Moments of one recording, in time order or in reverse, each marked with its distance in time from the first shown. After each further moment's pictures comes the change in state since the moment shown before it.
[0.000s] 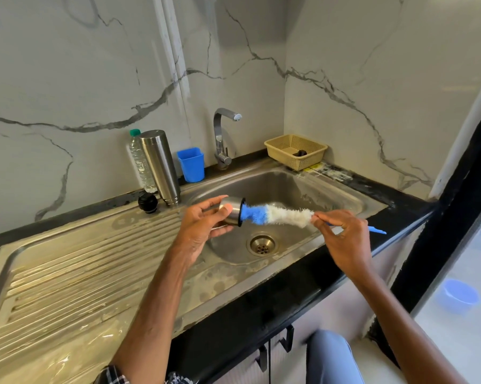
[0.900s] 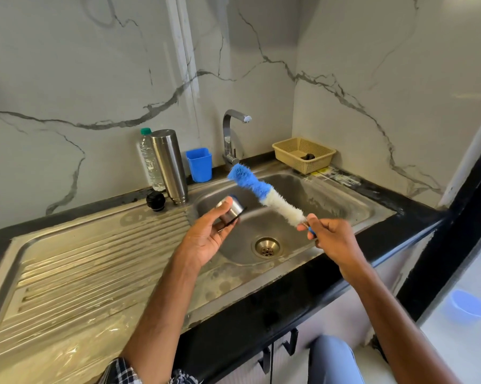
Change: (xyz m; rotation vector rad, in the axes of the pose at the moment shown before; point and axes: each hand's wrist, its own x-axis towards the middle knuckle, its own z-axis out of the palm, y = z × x) left_hand -0.008 0.003 0.012 -0.535 0.099 -0.211; right_hand 0.012 -0.033 0.021 0.322 -0.261 0.543
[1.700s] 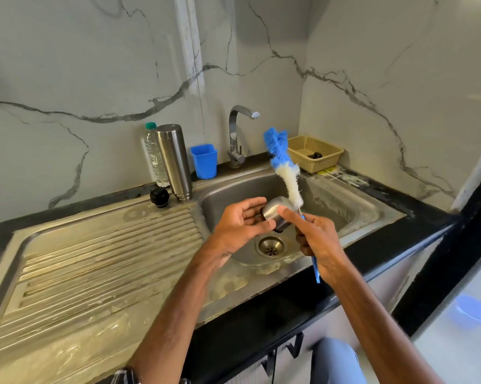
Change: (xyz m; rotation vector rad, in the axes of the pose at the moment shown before) left_hand -0.007 -0.017 0.023 0.744 -0.302 0.236; right_hand -0.014 -0.027 0.043 0.287 -0.129 0.071
